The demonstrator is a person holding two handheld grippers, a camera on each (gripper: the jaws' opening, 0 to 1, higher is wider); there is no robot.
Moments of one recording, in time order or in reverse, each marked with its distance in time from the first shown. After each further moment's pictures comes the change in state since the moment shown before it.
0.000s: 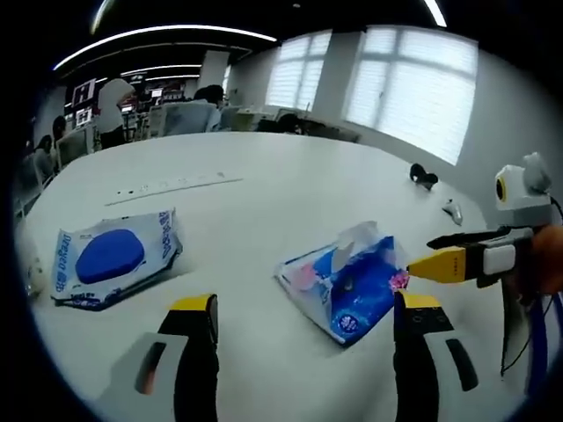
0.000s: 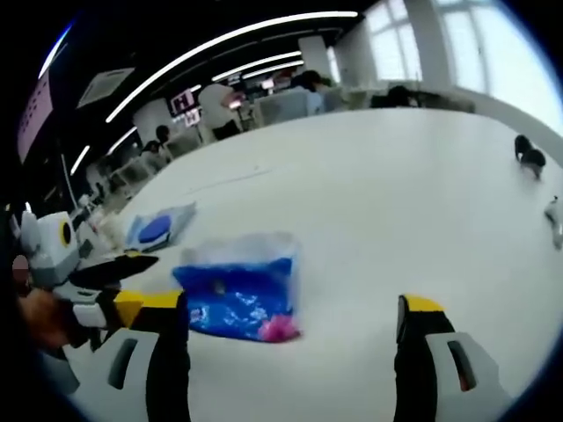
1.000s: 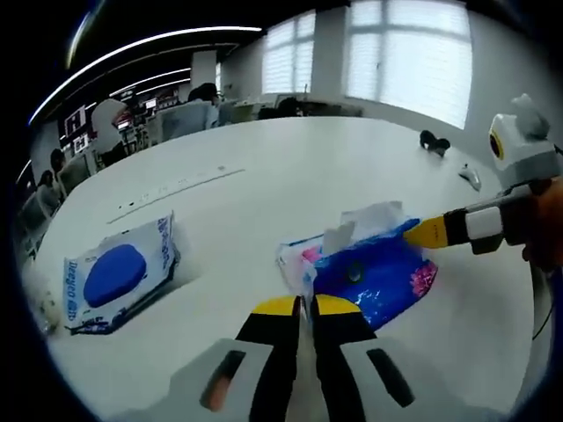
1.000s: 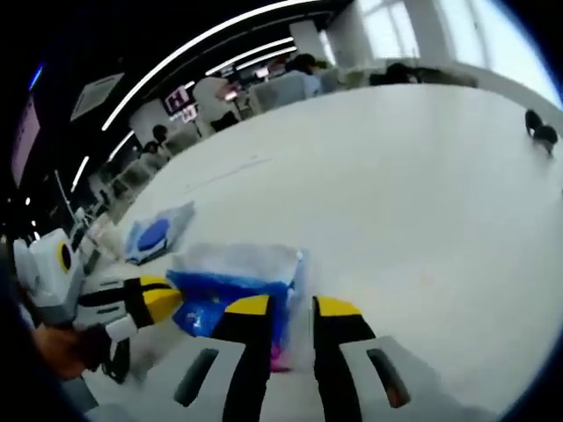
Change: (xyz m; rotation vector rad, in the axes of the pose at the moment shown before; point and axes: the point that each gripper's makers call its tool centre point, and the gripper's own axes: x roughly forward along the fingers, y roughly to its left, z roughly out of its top) left arm 0.014 0.007 -0.008 0.130 0.073 0.050; right arm 0.030 0.016 -0.005 0.096 0.071 0.044
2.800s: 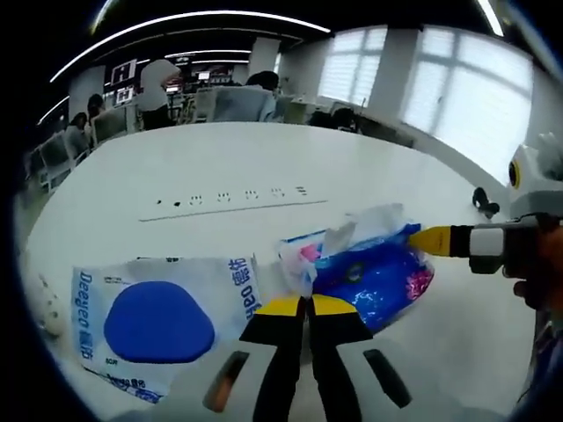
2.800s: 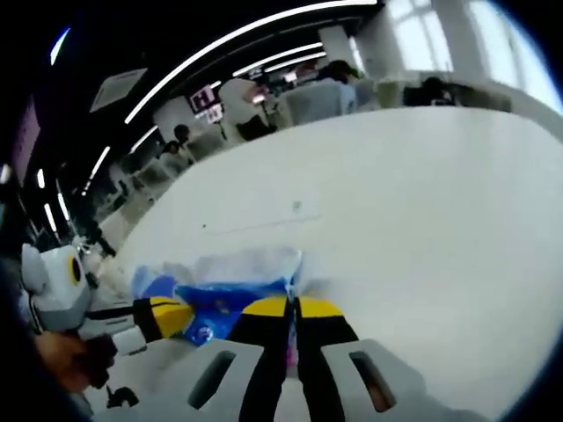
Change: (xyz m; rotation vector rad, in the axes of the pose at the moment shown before) left arm 0.042 0.113 0.054 -0.279 -0.019 0.123; right arm 0.104 0.061 0.108 -0.101 -0.016 0.094
